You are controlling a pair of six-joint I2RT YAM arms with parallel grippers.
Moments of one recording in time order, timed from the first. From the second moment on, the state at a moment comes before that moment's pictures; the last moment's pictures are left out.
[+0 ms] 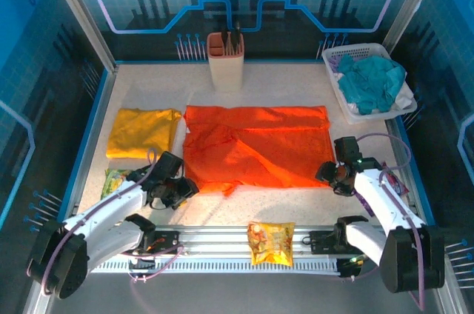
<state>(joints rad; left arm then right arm) -0.44 0.98 0.42 -0.67 0.25 -1.09 0.05 1.03 0.54 -0.81 0.00 0.64</state>
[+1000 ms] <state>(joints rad) -0.44 1.27 0.62 -0.62 0.16 -1.00 -0.02 1.20 0.53 -0.64 -0.03 0.60</state>
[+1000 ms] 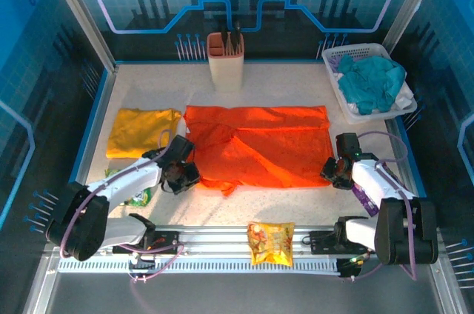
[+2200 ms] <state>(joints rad) -0.27 1.39 0.87 -0.71 0.29 -0.72 -0.02 1.21 0.53 -0.61 -0.08 0.57</state>
